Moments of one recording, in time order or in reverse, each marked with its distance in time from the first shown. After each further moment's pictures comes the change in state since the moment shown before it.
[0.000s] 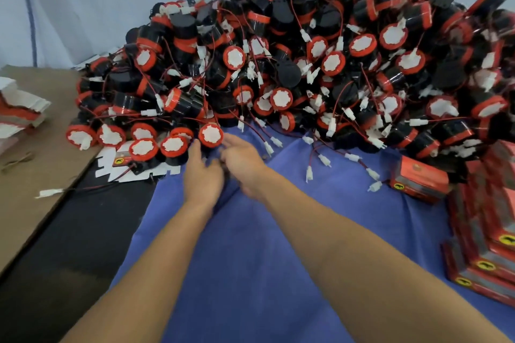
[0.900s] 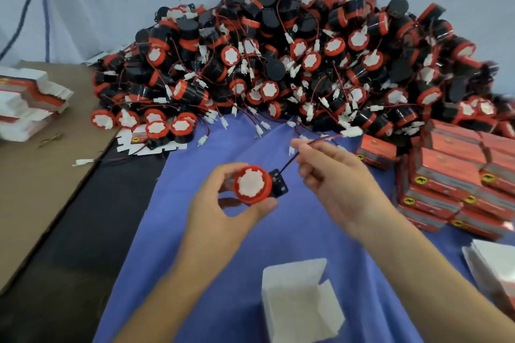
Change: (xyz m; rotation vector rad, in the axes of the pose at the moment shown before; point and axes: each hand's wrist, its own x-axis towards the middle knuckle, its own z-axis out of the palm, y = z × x) left_hand -0.202 0.072 -0.056 -0.024 -0.198 0.265; right_hand -0.227 -0.054 -0.085 0.207 0.220 -0.100
